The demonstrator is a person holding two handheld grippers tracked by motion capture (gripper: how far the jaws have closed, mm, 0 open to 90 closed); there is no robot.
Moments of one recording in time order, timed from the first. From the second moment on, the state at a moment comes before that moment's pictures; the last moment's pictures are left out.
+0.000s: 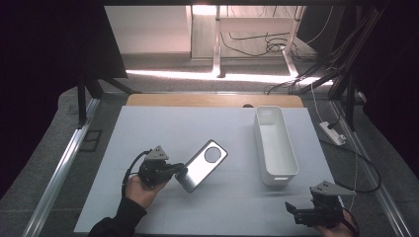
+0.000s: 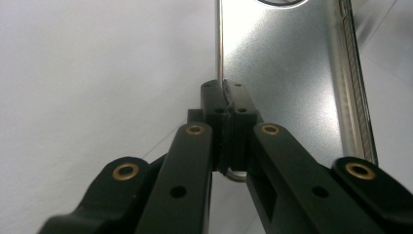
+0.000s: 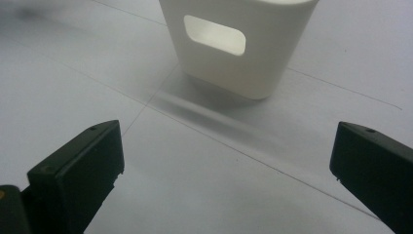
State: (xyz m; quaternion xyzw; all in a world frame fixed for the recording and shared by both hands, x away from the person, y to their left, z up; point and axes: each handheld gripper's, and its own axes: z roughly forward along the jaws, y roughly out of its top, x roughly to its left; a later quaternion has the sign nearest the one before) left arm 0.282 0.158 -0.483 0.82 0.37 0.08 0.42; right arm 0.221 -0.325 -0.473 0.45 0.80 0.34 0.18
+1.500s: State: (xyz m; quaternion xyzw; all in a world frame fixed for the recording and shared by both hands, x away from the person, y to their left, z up) left arm 0.257 0.147 -0.472 0.80 0.37 0.11 0.46; right arm 0.261 -0.265 -0.443 0.36 0.81 0.44 0.09
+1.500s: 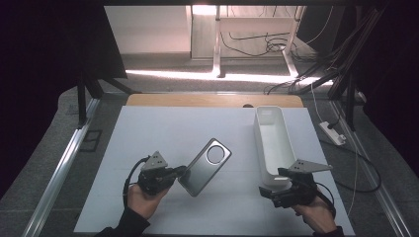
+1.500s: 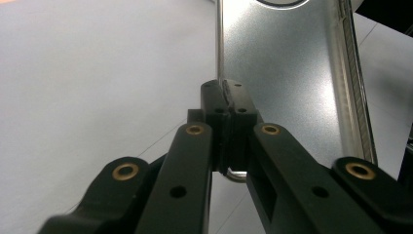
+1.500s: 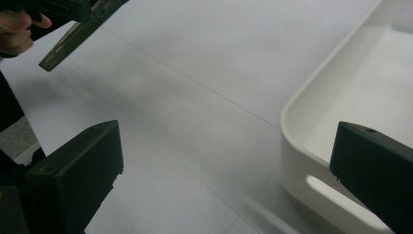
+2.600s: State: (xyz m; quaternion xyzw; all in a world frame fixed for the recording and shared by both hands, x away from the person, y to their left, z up) left arm 0.256 0.122 -0.473 0.81 0.35 0.12 0.46; right arm 0.287 -0.184 -0.443 0.35 0.82 0.45 -0.01
